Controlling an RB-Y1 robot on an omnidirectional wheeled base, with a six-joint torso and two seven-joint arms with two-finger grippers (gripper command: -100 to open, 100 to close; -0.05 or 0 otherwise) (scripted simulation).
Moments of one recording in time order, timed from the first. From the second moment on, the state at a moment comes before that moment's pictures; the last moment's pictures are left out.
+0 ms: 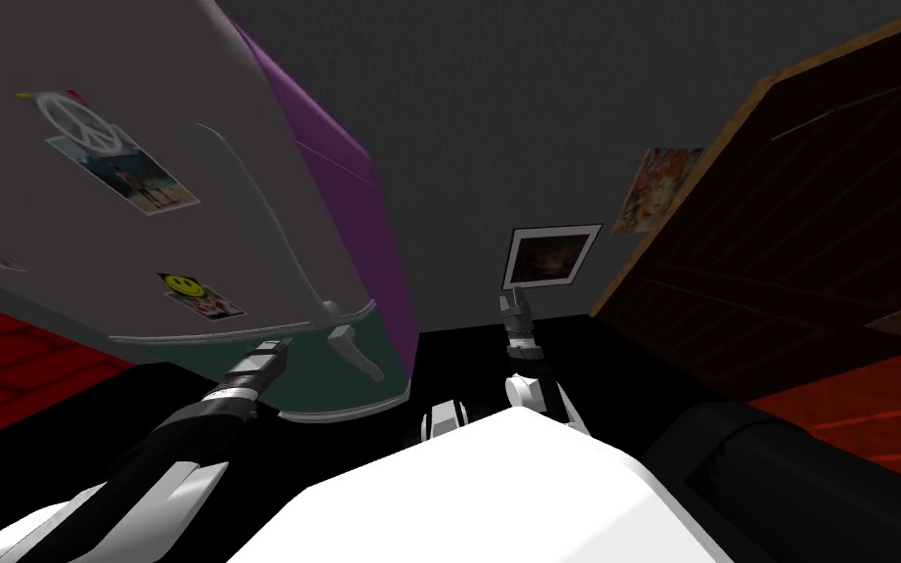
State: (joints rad) left arm 0.49 0.66 0.30 -2.30 0.07 0.38 0.18; right arm 0.50 0.03 0.03 -2.22 -0.11 -0.48 0.12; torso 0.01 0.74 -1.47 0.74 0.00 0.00
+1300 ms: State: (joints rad) left arm 0.56 0.75 0.22 -2.40 0.10 0.31 0.17; right arm 0.50 0.03 0.03 -2.22 -0.11 -0.48 0.12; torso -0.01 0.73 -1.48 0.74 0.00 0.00
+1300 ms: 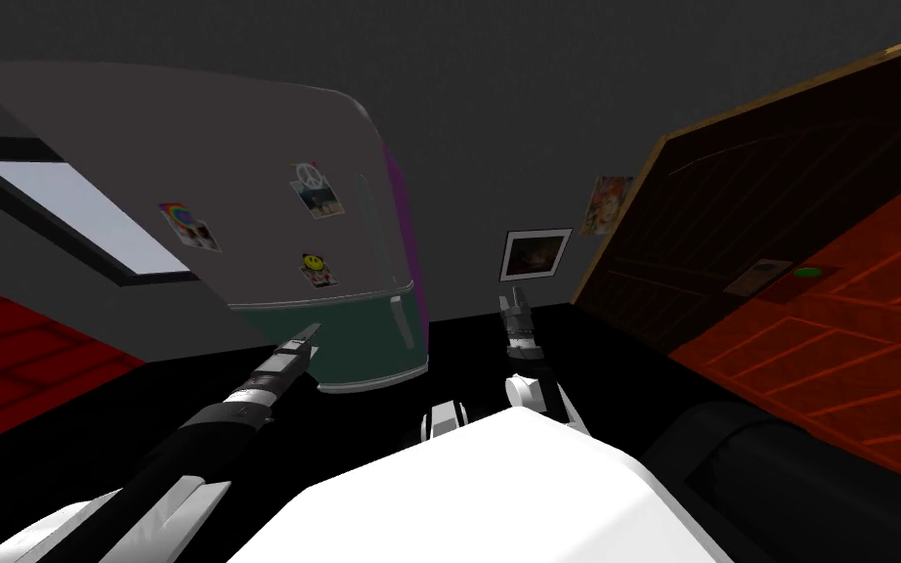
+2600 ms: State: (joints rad) left arm 0.52 0.79 0.29 -2.31 0.03 0.43 0.11; right arm 0.50 0.03 0.03 -2.22 -0.11 -0.48 0.12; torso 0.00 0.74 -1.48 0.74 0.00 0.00
